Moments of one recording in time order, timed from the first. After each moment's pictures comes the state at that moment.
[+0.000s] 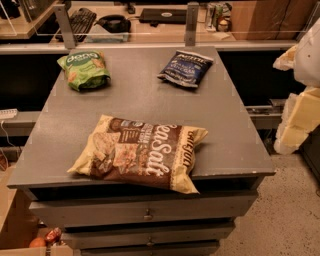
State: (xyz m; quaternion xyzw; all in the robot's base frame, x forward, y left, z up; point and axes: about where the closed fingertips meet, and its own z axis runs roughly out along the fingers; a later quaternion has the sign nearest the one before) arm 0.438 -0.216 0.978 -0.60 0.78 -0.04 0.16
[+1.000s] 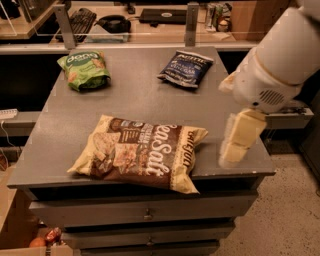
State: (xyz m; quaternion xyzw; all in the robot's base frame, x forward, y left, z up) arm 0.442 -0.125 0.930 -0.65 0.74 0.05 0.17
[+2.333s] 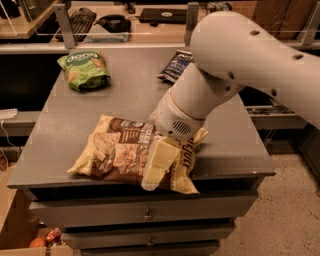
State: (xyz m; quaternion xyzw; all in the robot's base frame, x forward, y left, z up) arm 0.437 0.020 0.854 -0.66 0.70 0.19 0.18
